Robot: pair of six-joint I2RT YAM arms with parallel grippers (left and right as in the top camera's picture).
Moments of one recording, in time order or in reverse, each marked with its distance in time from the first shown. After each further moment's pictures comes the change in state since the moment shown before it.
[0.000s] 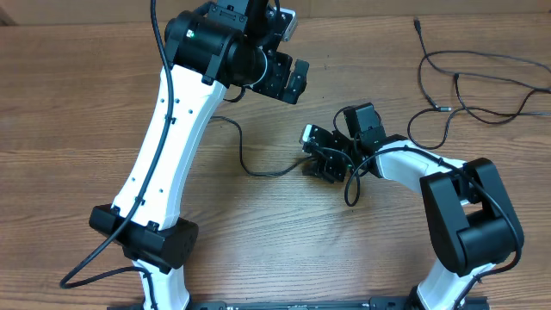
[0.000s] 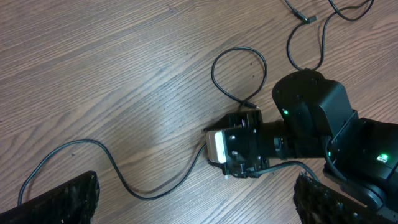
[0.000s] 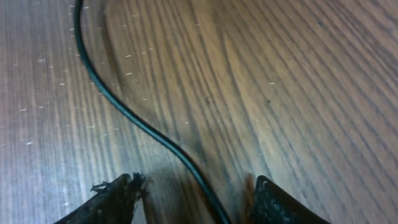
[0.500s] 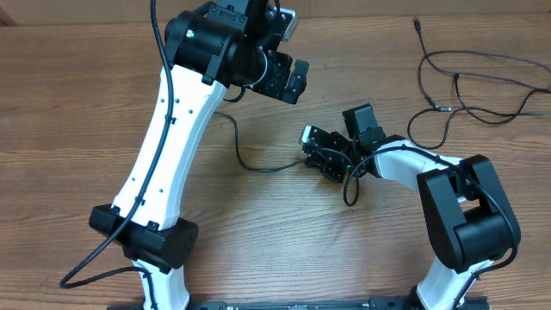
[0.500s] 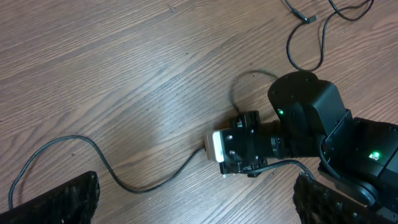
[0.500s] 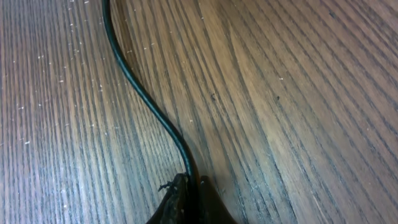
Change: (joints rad) left arm 0.000 0.000 0.000 0.000 0.000 0.000; right arm 0.000 0.018 0.000 -0.002 -0.008 0.003
